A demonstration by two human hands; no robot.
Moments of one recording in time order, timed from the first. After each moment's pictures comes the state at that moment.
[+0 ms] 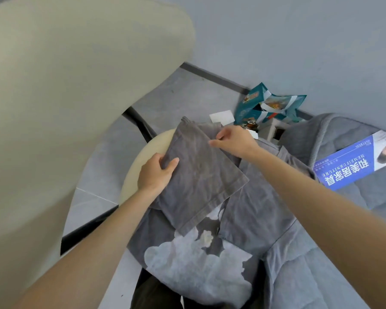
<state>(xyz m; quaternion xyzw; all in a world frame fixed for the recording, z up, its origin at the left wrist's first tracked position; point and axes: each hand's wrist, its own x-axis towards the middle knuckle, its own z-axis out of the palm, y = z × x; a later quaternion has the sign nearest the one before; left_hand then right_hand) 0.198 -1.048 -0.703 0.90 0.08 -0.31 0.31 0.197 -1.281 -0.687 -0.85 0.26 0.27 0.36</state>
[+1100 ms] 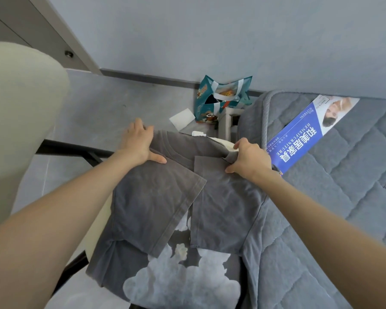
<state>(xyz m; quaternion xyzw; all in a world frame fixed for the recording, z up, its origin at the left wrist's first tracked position) 0.286 -1.177 -0.700 0.88 -0.34 -0.34 -0.07 0.092 -1.364 -0.668 -0.85 0.40 0.29 0.19</state>
